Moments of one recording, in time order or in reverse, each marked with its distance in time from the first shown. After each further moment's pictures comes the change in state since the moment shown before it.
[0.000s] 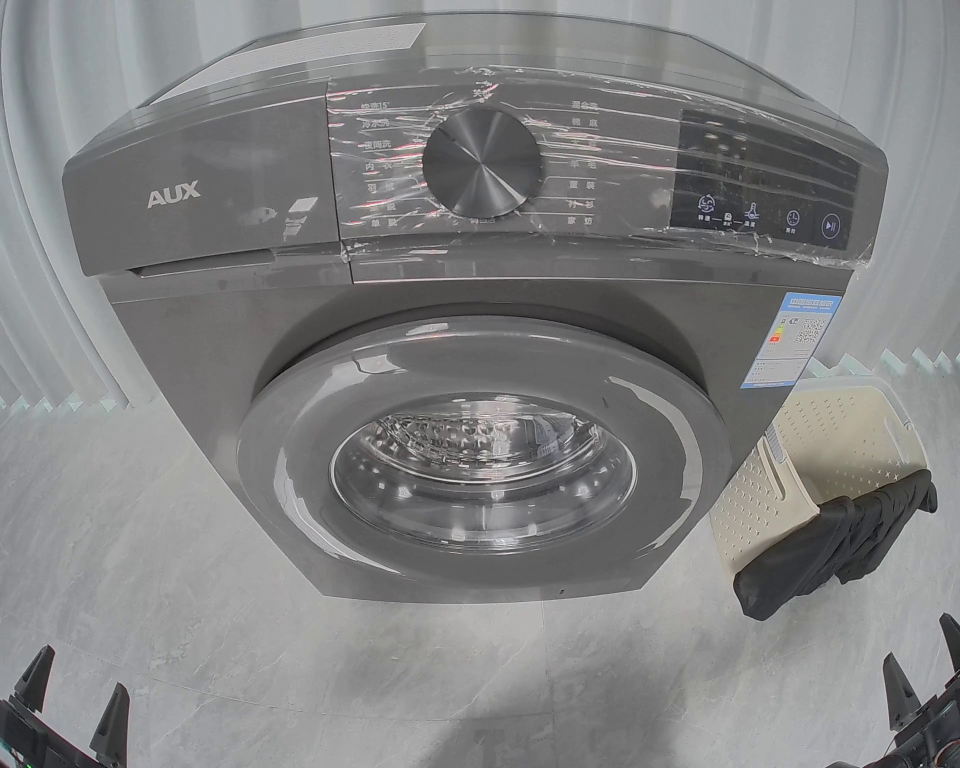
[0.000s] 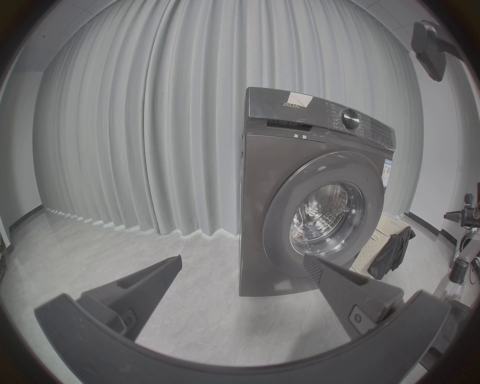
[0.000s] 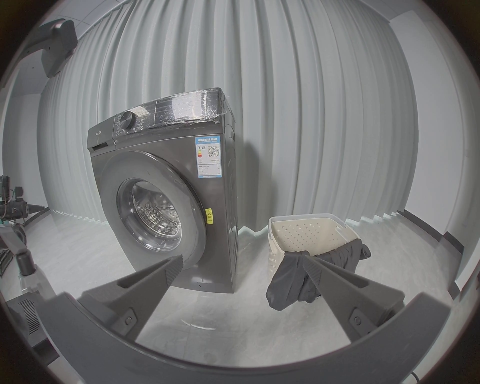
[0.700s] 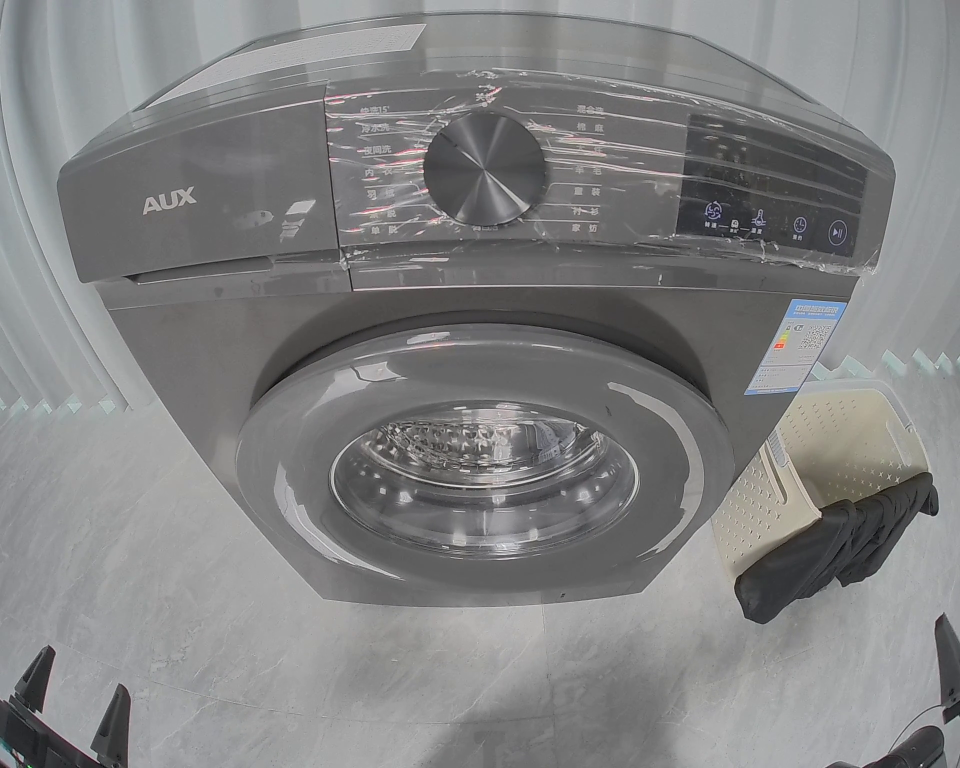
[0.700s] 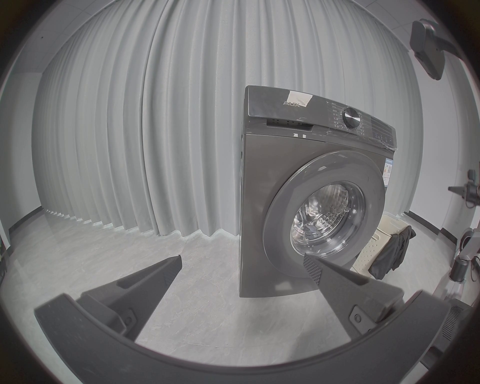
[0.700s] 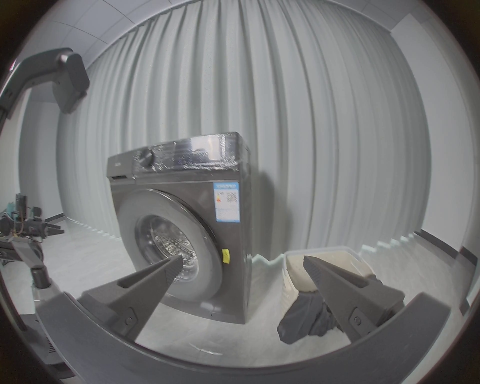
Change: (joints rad) left arm 0.001 0.000 0.000 0.001 -0.001 0.005; right arm 0.002 0.069 -0.182 -0.041 0.104 -0.002
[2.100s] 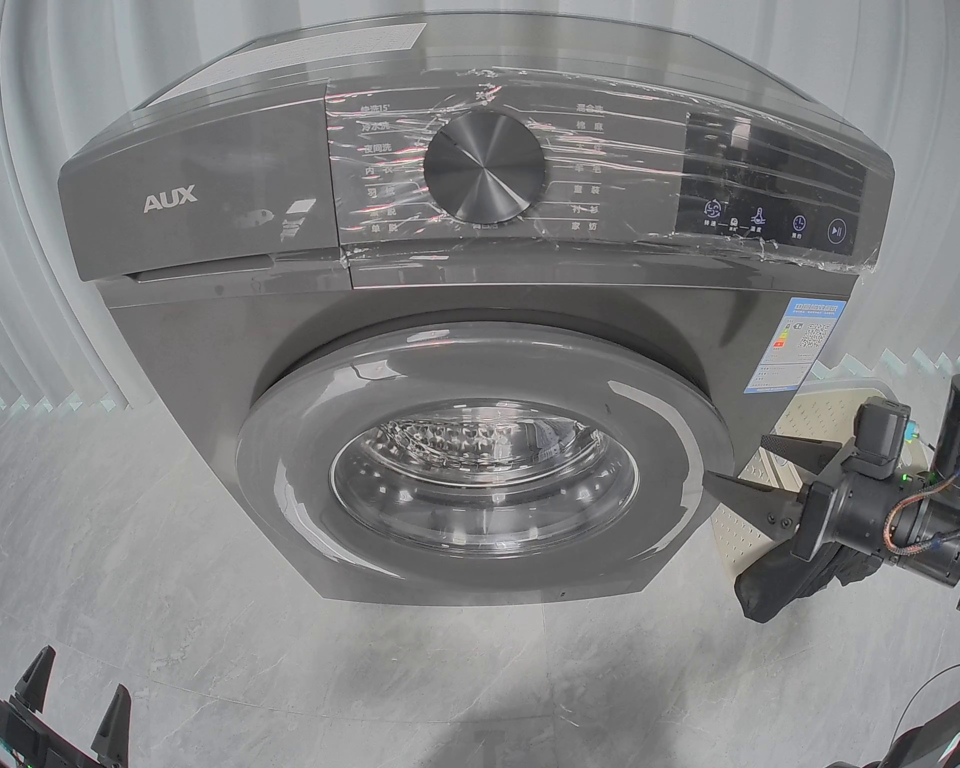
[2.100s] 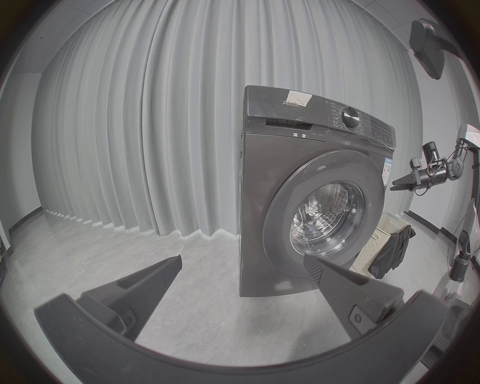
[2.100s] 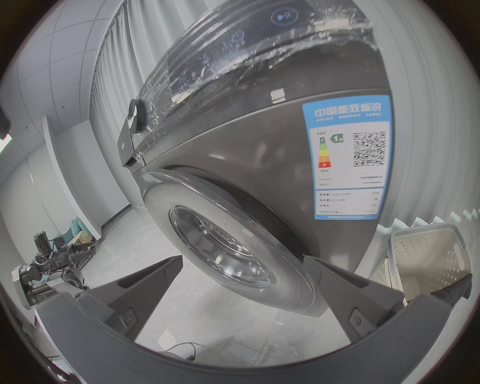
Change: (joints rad) left arm 0.000 0.000 0.000 0.001 -0.001 0.002; right arm 0.486 1.228 -0.266 -0.646 -0.020 0.122
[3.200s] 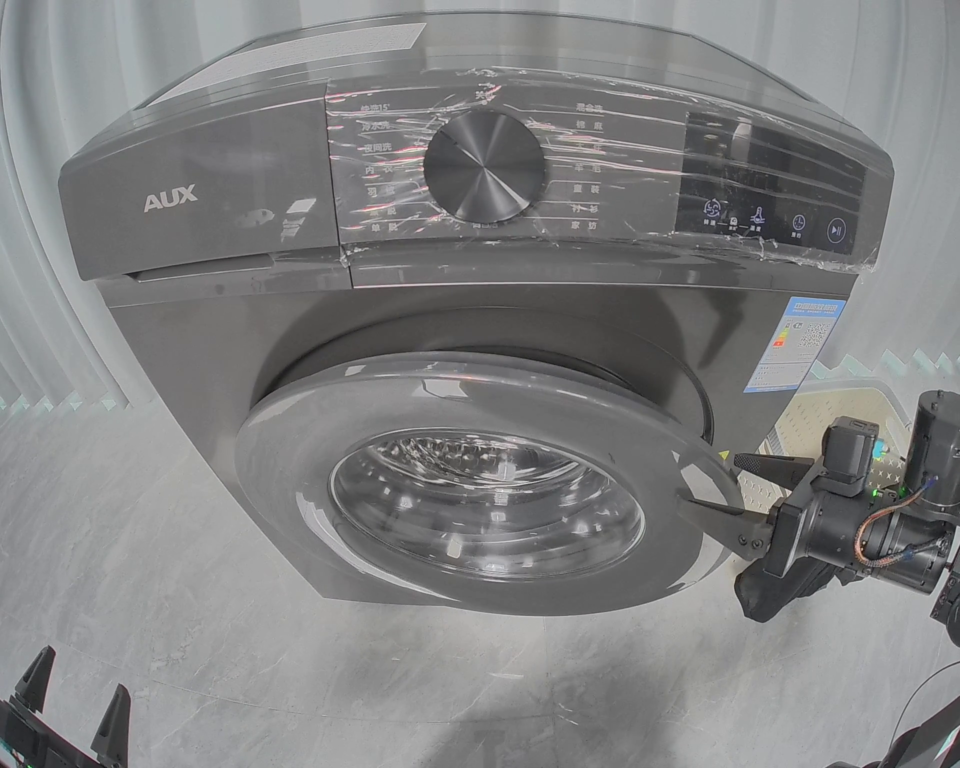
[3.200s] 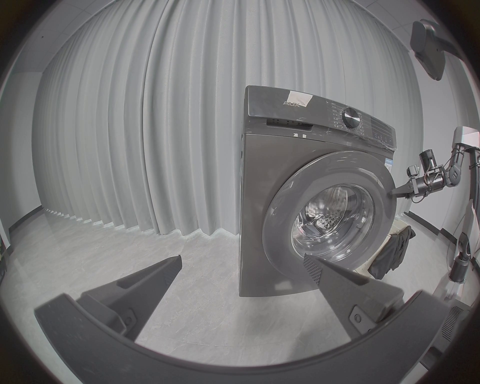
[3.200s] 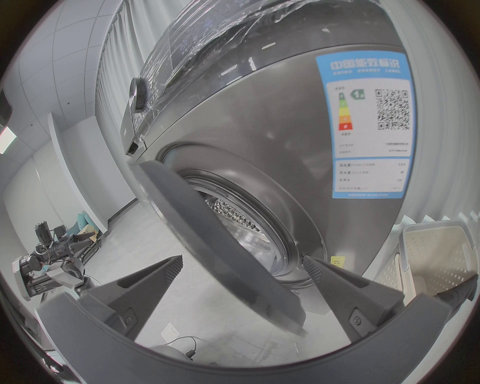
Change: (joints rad) left arm 0.000 0.000 0.000 0.000 0.002 -0.005; right arm -0.004 0.101 0.040 -0.108 0.058 -0.018
